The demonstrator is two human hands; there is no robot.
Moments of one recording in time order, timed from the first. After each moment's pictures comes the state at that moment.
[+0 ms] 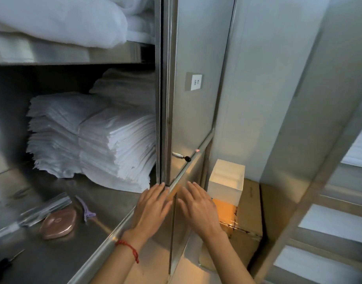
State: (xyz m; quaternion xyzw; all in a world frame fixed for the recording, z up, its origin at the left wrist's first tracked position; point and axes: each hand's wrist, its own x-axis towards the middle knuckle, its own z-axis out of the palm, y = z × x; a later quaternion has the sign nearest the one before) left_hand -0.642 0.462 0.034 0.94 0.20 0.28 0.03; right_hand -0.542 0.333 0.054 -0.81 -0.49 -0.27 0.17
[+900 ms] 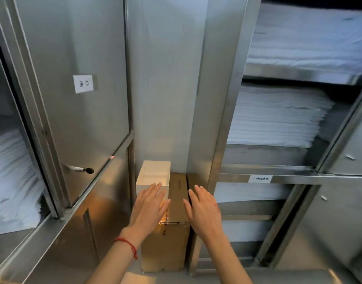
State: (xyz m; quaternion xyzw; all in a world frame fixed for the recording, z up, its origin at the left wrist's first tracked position) left_hand -0.487 0.302 0.046 0.97 0.03 0.21 0.09; right_hand -0.447 0.136 0.055 -0.93 -0.27 -0.22 0.12
